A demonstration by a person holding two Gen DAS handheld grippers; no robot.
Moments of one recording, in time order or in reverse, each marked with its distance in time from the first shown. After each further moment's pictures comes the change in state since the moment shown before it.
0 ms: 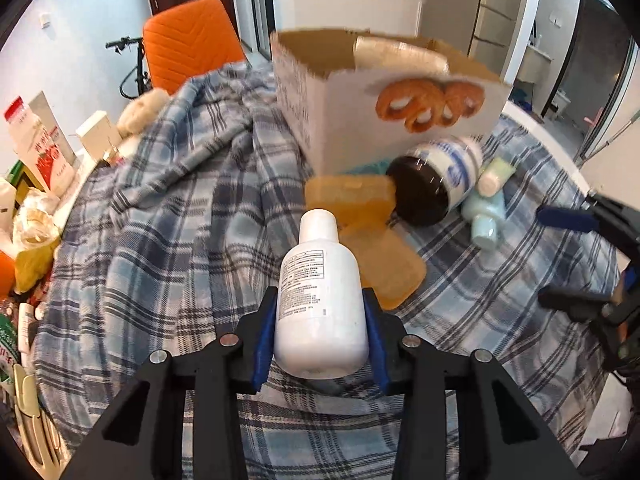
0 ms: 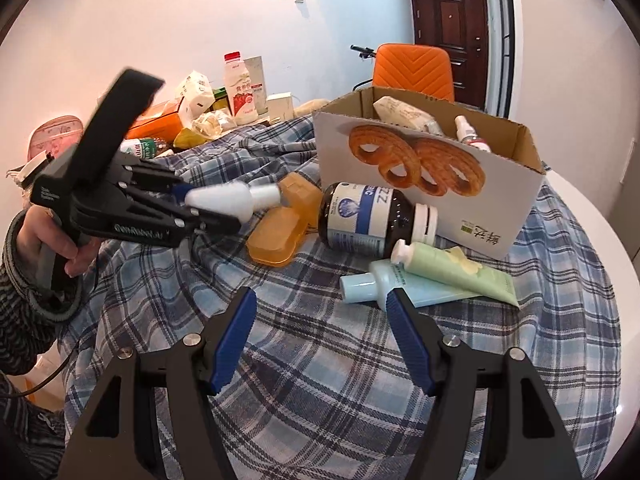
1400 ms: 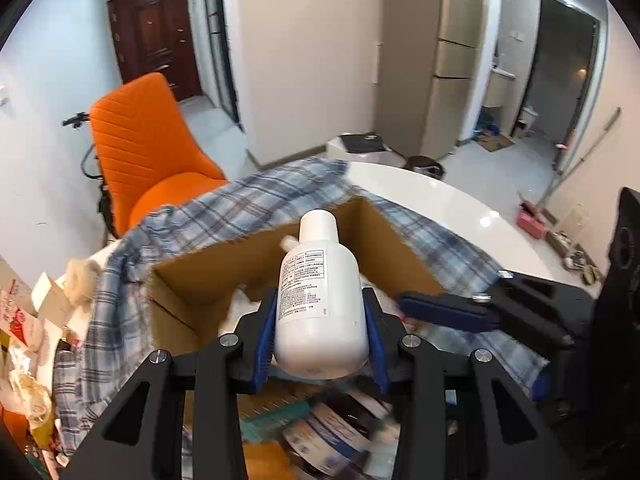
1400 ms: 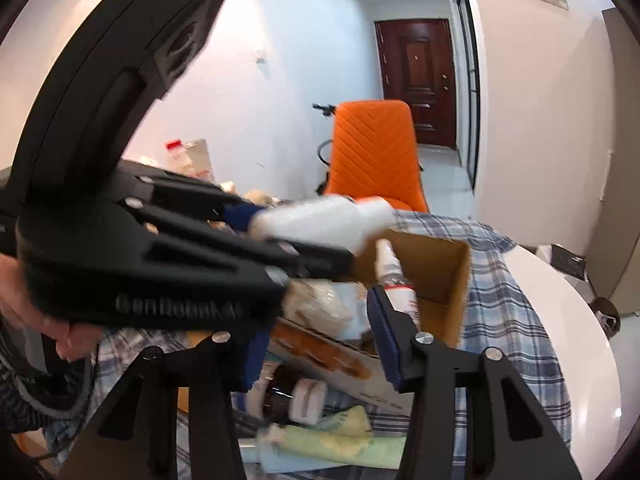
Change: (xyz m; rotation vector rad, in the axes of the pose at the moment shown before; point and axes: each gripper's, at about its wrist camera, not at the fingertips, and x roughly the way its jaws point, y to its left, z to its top) left arm 0.015 -0.078 0.182 0.096 -0.153 -0.064; right arm -0.005 -0.083 0.090 0.071 -0.203 -0.112
